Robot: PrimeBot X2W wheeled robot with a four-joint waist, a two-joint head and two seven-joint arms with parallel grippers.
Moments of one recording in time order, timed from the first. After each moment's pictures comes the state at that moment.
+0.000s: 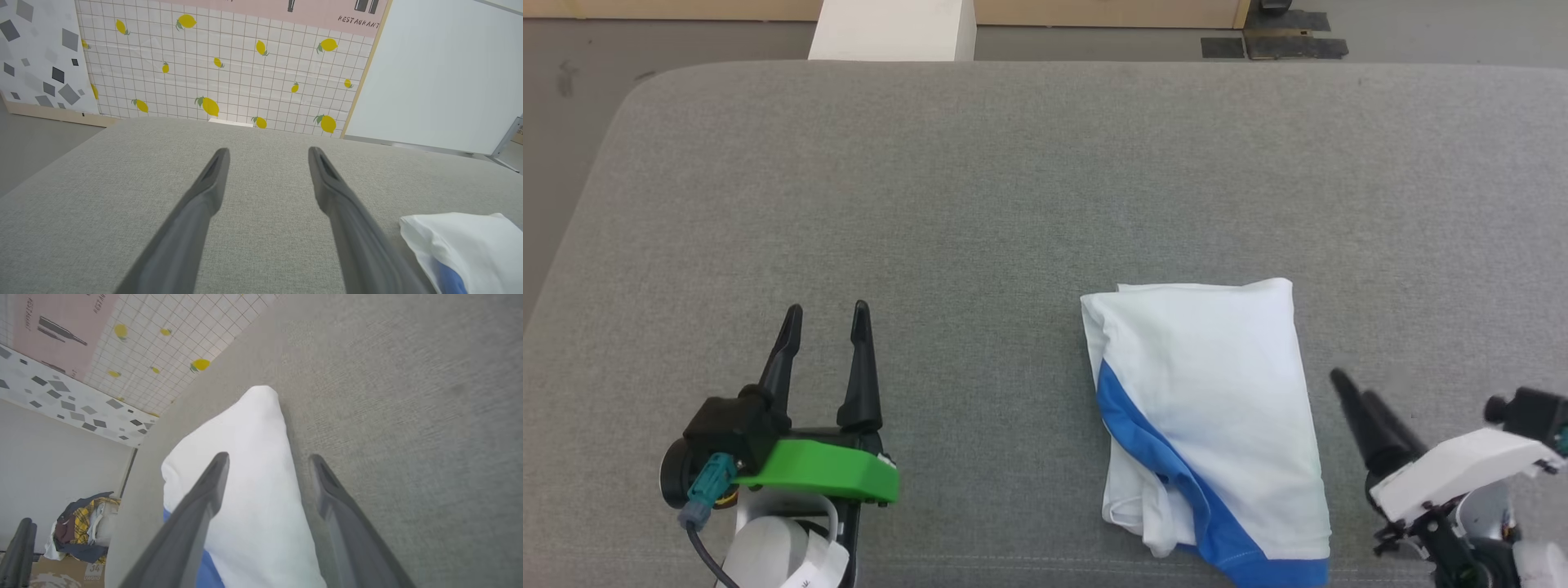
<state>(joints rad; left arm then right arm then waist) -0.11 0.05 -0.02 0.07 -0.22 -0.08 -0.26 -0.06 -0.05 -0.15 0.13 0.78 0.13 0.31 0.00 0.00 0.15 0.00</state>
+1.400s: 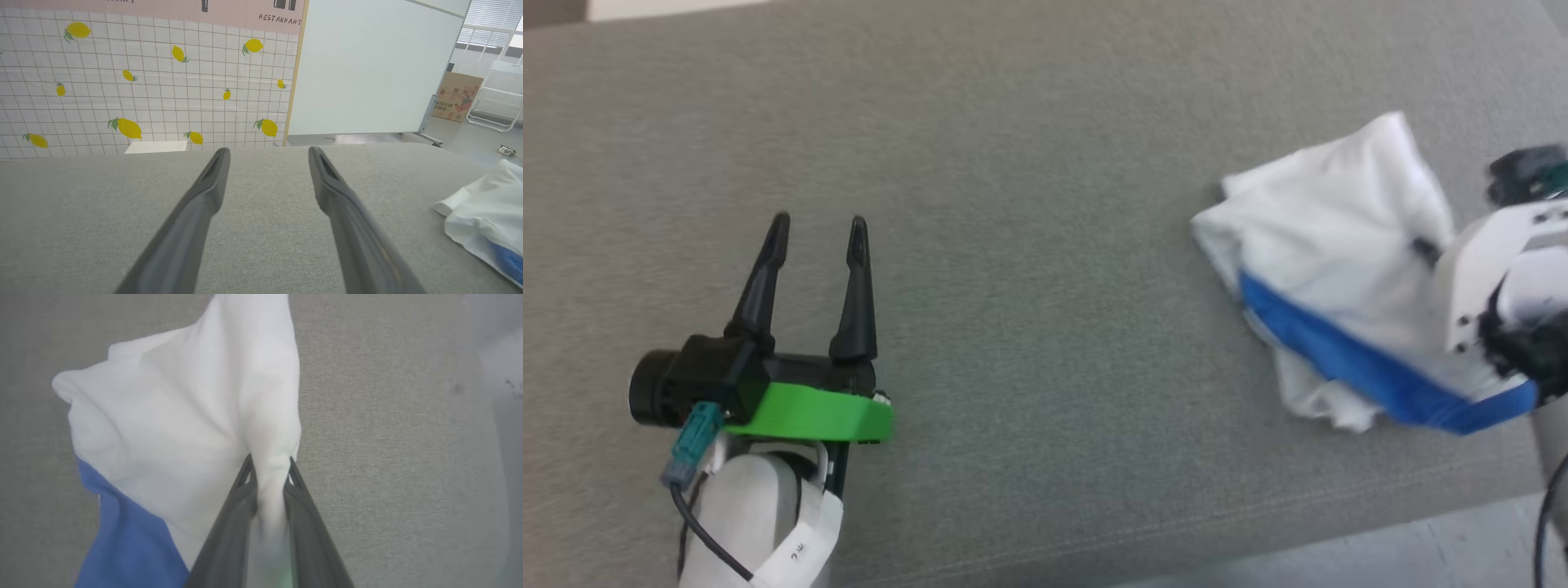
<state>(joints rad) -0.22 0.07 -0.03 -0.02 -0.14 -0.10 -0.26 -0.53 -0.32 -0.01 0.34 0.27 0.13 0.68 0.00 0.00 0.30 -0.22</state>
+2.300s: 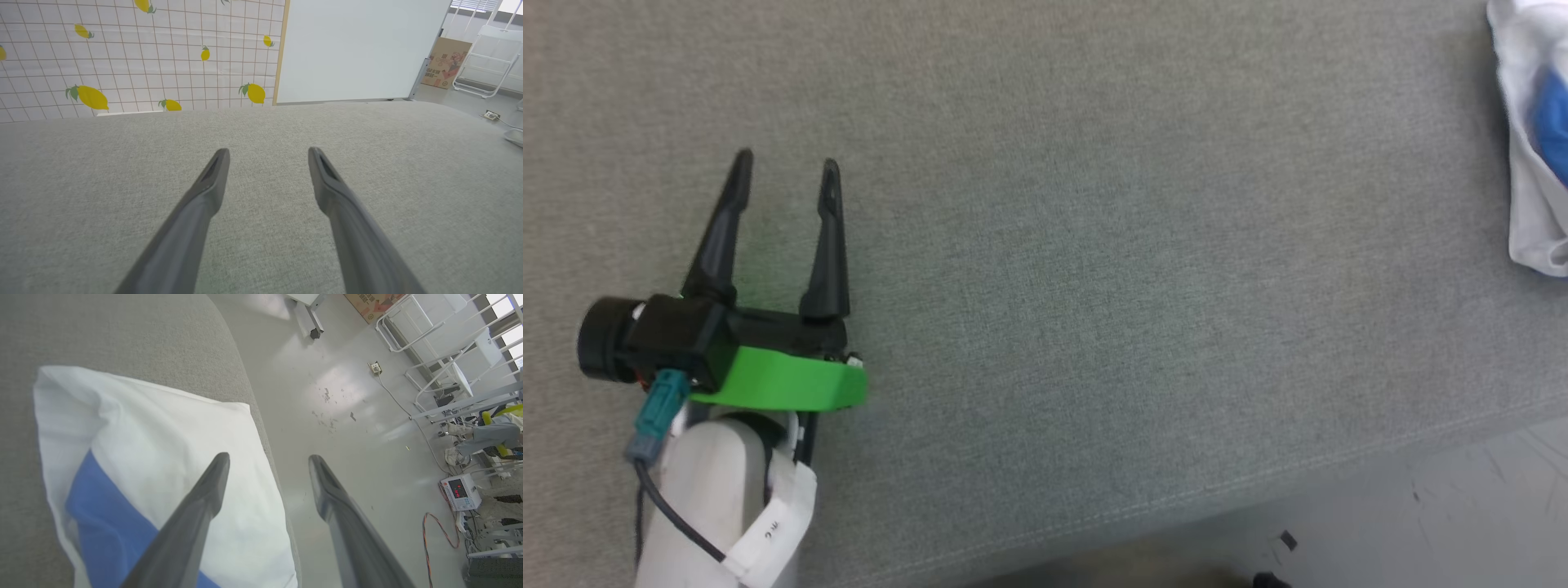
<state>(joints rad) -0.28 0.15 -0.05 -0.11 -0.11 -0.10 -0.22 -0.83 -0.43 -0.35 0.67 -0.25 0.13 0.21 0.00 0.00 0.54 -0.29</state>
